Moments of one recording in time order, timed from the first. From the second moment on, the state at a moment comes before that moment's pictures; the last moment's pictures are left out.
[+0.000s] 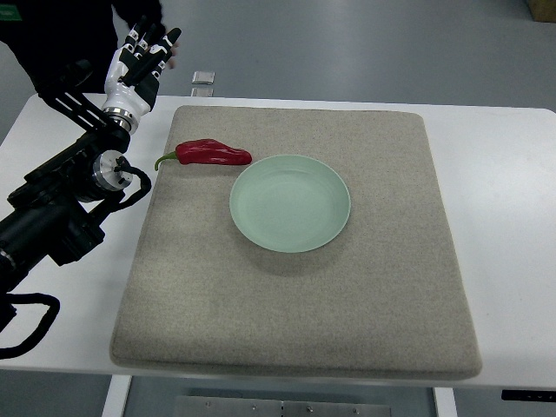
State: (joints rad) left arm -0.89 0.19 -0.75 -0.58 0.02 -0.02 -0.44; right arm 0.02 0.00 0.06 0.12 -0.15 0.20 0.07
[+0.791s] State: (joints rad) left arm -0.89 0.19 -0.77 -0.58 0.01 -0.03 -0.44; right arm 0.02 0.00 0.06 0.12 -0.15 0.20 0.07
